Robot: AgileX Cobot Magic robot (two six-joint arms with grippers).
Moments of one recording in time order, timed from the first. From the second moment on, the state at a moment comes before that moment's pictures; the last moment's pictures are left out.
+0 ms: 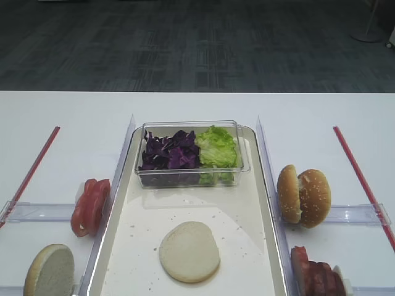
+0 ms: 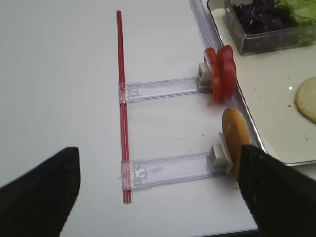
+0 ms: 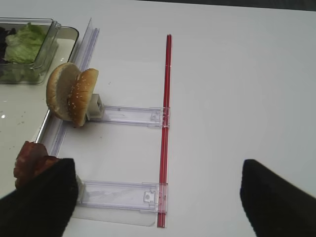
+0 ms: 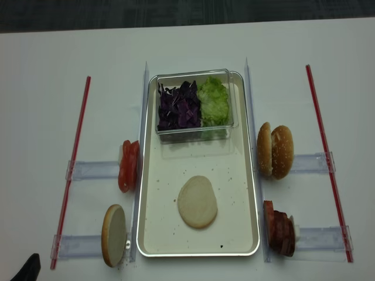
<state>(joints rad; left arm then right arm) -0.03 -0.01 -0.49 -0.01 1.19 0.00 -0.02 -0.02 -0.48 0.08 1.13 -0.10</state>
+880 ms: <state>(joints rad) -0.03 -0.01 -0.49 -0.01 1.19 0.00 -0.02 -0.02 -0.48 0.08 1.13 -0.10</state>
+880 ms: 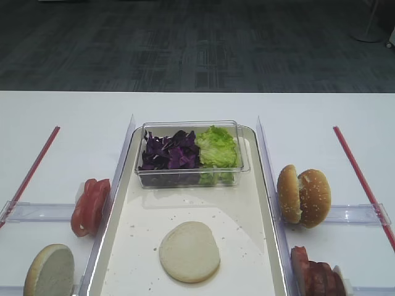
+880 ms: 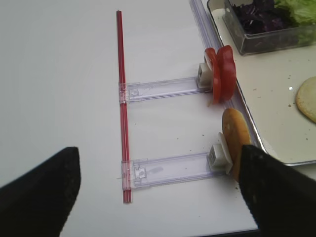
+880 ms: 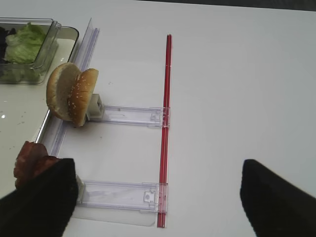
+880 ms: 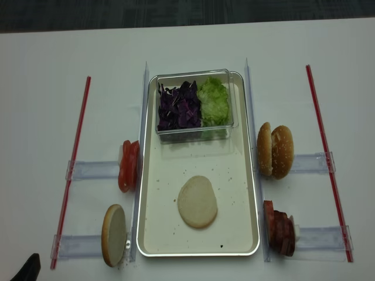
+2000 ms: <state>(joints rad) -0.03 -0.01 -0.49 -0.01 1.19 0.00 -0.02 -0.02 -0.48 0.08 1.13 -0.10</state>
